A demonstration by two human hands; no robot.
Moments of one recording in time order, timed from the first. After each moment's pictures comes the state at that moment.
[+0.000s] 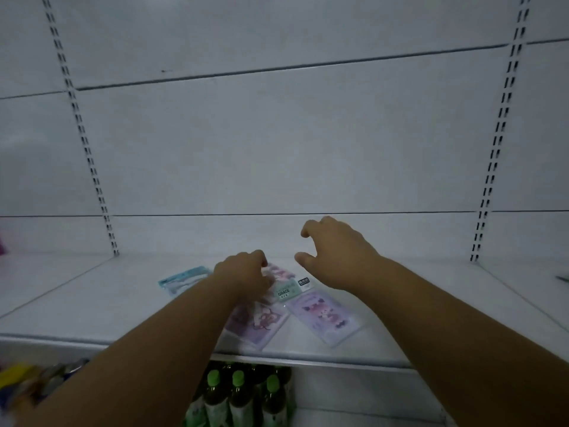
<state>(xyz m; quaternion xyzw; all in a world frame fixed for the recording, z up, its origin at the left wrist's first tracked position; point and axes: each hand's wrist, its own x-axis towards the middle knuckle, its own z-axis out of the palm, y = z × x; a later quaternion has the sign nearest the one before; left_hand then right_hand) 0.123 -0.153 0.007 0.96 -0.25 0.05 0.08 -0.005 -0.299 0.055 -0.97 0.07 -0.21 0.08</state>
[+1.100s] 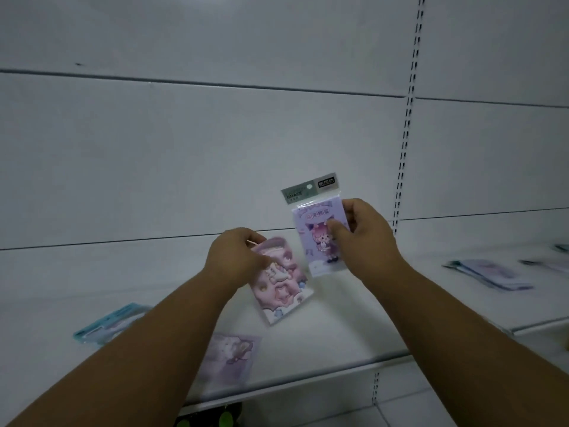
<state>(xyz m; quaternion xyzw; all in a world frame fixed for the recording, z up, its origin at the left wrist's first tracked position) 0.122 -0.189 0.054 0.82 -0.34 0.03 0.46 -0.044 -0.314 0.075 -0.79 0.21 -0.47 0.33</state>
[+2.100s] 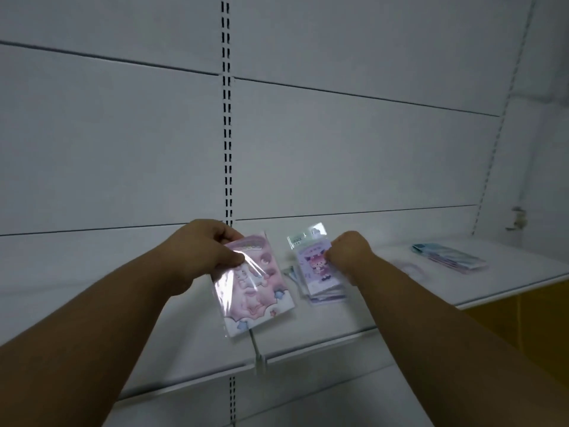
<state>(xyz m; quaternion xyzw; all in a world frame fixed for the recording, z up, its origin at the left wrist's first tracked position) -0.107 -0.453 0.073 0.75 -0.42 -0.16 0.49 -0.256 -0.673 0.040 -0.67 0.48 -0.34 0.45</state>
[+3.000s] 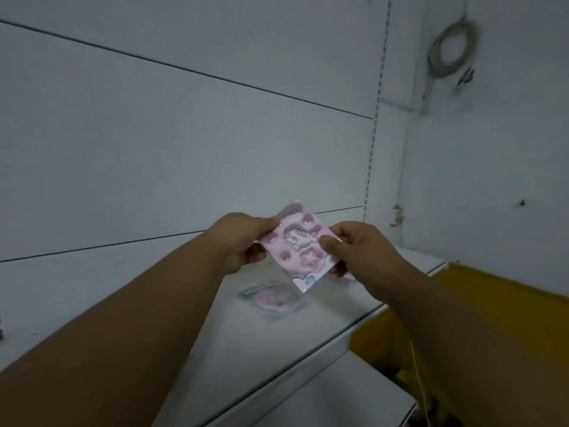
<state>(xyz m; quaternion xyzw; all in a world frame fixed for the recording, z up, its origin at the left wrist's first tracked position) -0.247 -0.774 0.077 0.59 -0.41 -0.39 0.57 -0.453 -0.817 0.057 -0.74 0.38 -0.43 0.35</state>
